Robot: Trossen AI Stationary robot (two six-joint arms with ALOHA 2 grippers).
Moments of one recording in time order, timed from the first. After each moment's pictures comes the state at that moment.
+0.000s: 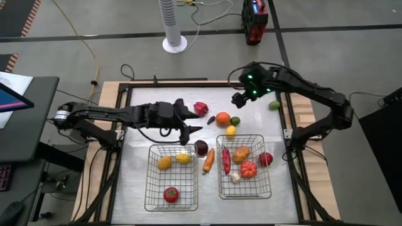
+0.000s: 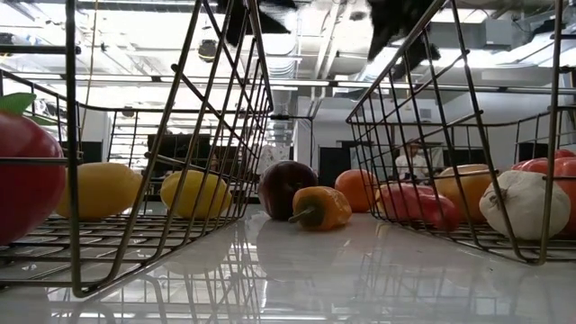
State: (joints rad) left arm 0.01 1.35 1.11 -0.17 -0.13 -0.17; right arm -0.44 1.39 1.47 -1.06 -0.06 0.50
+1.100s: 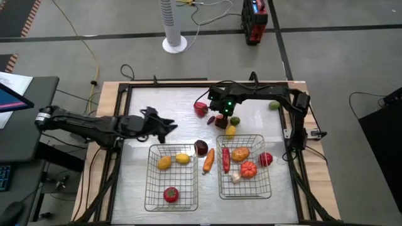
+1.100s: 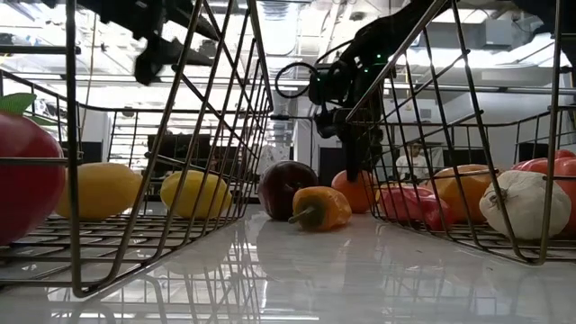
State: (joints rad) left arm -0.10 0.90 0.64 -0.08 -0.43 -0.75; right arm -0.39 1.95 1.42 -0.90 -0.13 -0.02
